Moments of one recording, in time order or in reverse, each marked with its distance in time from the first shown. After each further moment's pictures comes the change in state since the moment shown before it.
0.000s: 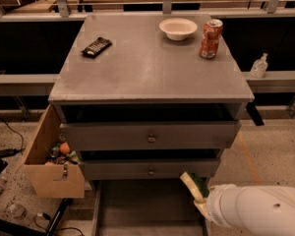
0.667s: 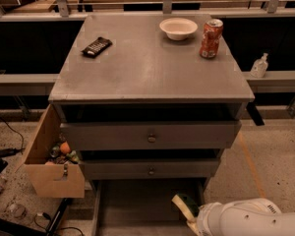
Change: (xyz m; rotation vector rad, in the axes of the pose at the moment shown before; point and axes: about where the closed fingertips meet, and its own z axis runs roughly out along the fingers) arm 0.055 0.035 0.077 -0.084 0.086 -0.064
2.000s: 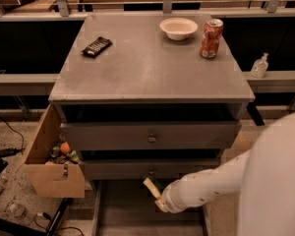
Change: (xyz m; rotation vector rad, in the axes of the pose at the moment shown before) arm -0.094 0.006 0.106 -0.120 -0.019 0.029
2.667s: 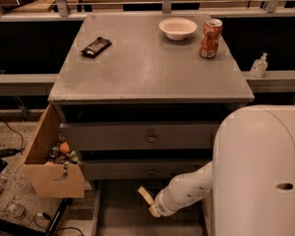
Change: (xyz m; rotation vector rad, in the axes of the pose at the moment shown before) arm 0.014 0.009 0.081 -0.112 0.063 0.043
